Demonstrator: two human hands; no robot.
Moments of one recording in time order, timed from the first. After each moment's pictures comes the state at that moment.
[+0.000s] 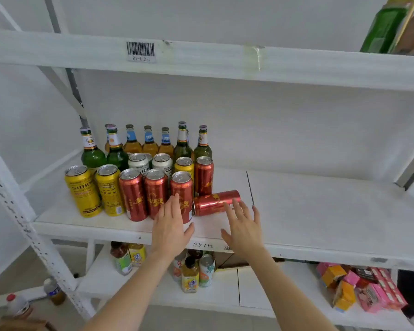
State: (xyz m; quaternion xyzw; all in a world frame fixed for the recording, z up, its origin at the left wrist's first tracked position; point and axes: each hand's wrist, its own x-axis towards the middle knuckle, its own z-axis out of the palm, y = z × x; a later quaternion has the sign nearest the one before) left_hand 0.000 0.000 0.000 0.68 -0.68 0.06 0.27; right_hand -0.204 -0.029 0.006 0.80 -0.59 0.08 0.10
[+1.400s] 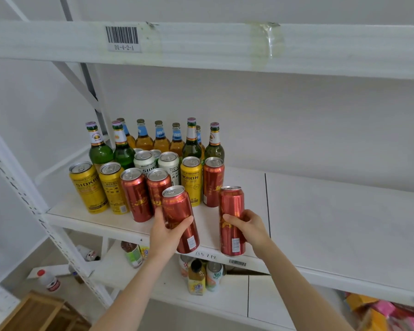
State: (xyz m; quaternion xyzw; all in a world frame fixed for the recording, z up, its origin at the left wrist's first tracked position) left_hand -0.004 -0.021 -0.004 0.66 -0.38 -0.30 0.57; right_hand -0.217 -0.091 0.009 0.52 -0.53 0.35 -0.56
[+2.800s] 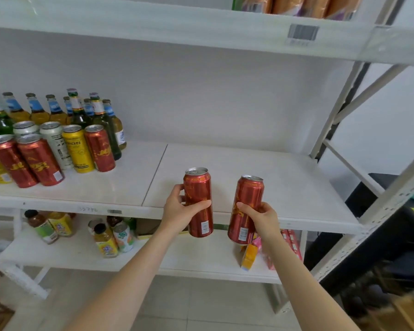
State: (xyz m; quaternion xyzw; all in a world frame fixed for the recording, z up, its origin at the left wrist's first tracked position) left_hand -0.385 0.025 0.022 0.60 -0.47 -0.43 0.48; right_hand -0.601 0.026 0.018 0.41 -0.58 0.50 -0.50
